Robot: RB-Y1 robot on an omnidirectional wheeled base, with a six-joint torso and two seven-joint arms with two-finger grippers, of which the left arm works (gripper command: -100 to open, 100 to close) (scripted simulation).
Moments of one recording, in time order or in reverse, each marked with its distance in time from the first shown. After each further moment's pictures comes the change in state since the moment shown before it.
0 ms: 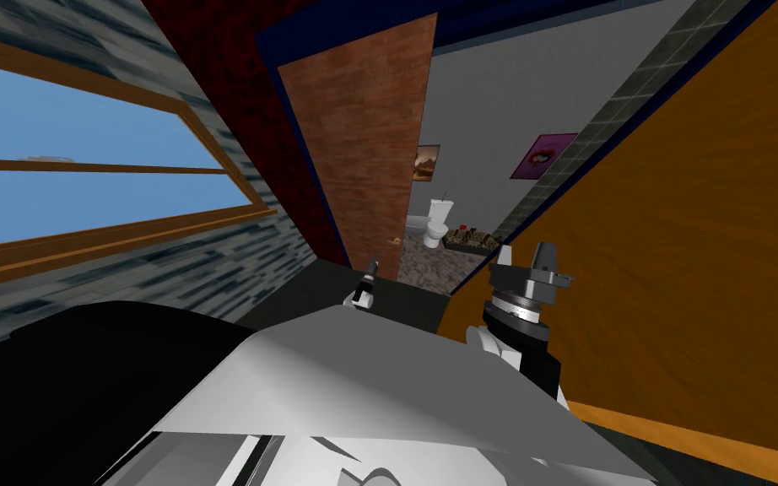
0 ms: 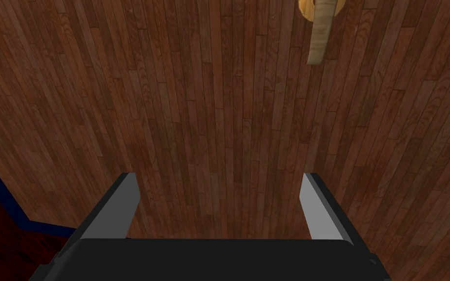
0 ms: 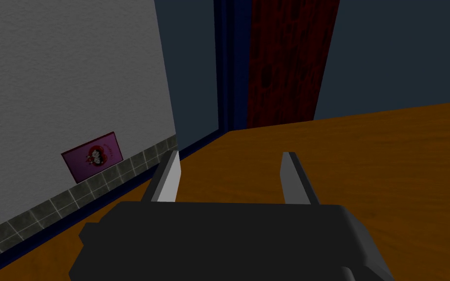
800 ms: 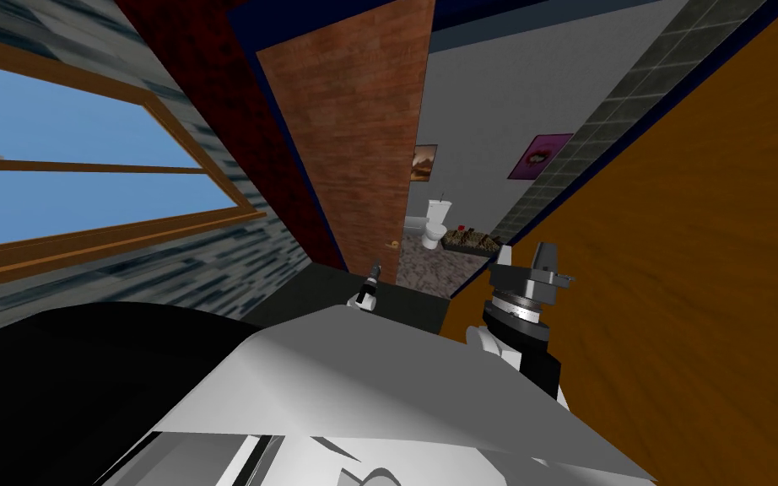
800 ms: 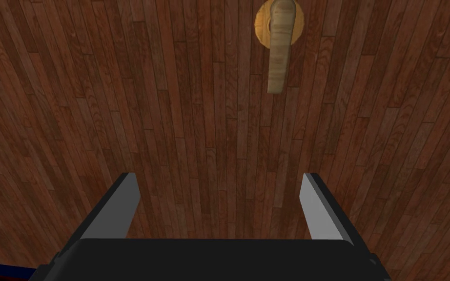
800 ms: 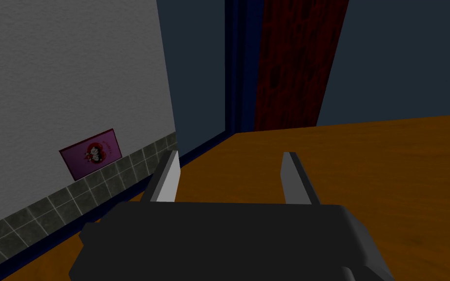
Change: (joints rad) arm -0.090 -0.023 -0.030 0.217 0.039 -0.052 -0.011
